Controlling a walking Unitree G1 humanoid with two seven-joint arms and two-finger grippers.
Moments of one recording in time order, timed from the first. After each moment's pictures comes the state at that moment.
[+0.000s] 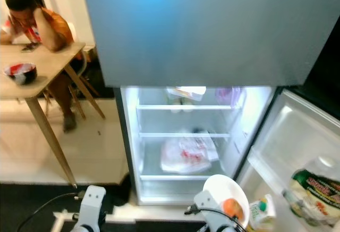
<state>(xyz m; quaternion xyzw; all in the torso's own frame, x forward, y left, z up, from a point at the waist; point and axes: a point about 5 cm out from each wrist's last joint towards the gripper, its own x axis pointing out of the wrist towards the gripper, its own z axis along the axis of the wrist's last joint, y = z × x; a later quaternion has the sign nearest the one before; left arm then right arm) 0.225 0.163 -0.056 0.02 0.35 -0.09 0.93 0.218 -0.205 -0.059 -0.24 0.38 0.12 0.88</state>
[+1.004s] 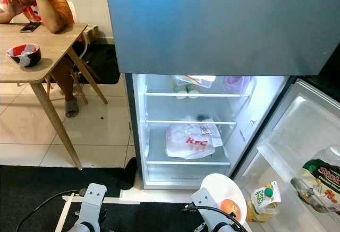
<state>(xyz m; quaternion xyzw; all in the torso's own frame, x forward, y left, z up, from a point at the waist) 0.237 0.161 -0.048 0.04 0.33 -0.10 0.94 0.231 -0.200 -0.052 -0.24 0.37 0.13 0.89</state>
